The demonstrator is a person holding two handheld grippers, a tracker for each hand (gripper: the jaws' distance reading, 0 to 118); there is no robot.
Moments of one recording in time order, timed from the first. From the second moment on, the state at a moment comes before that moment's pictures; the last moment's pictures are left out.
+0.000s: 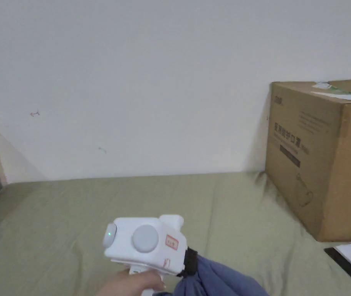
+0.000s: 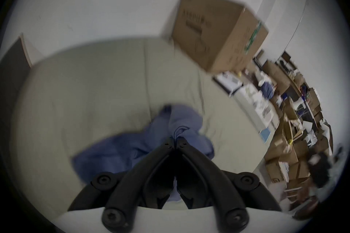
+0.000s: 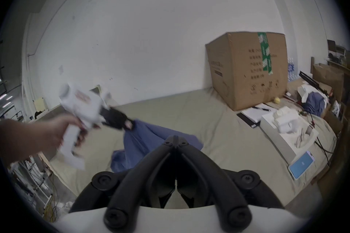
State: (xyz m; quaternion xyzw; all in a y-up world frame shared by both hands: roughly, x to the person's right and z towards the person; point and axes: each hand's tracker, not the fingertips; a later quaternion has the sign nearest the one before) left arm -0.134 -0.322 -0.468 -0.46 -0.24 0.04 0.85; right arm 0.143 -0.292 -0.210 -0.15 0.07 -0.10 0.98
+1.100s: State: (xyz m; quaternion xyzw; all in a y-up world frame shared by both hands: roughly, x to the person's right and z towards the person) left arm -0.256 -0.298 -0.161 -0.01 0.00 0.01 1.00; right arm 0.091 -0.285 -0.184 -0.01 0.05 -0.06 1.00
